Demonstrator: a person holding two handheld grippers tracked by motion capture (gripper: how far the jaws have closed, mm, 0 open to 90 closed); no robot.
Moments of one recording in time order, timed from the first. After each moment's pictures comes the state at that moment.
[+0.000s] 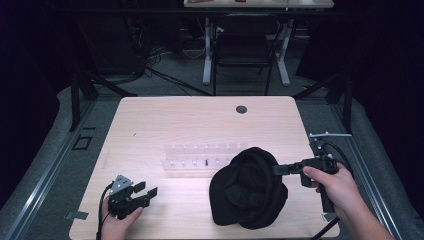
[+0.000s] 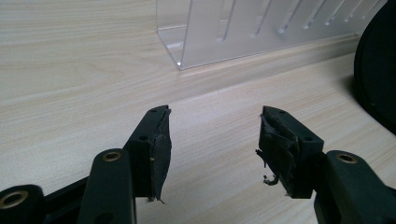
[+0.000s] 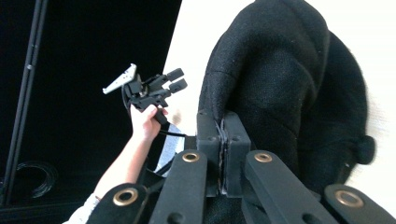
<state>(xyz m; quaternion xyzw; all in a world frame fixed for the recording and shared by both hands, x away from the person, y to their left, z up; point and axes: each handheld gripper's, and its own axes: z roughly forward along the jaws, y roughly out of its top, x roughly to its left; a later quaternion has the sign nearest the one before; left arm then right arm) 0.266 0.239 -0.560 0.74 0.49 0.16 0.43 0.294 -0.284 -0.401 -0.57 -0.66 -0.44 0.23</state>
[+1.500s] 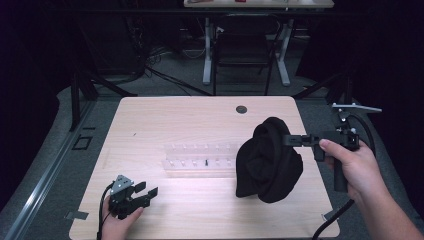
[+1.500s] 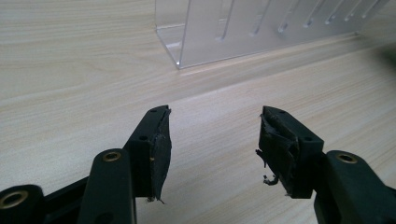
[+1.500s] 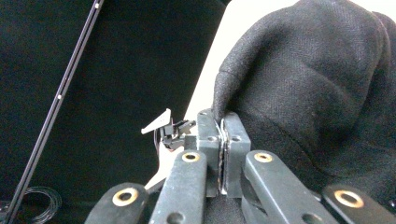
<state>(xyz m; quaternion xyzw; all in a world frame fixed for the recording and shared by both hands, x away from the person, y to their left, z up) 0.267 0.238 -0.561 0.74 0.49 0.16 0.43 0.300 -0.291 -0.323 -0.55 -0.64 -0.51 0.17</state>
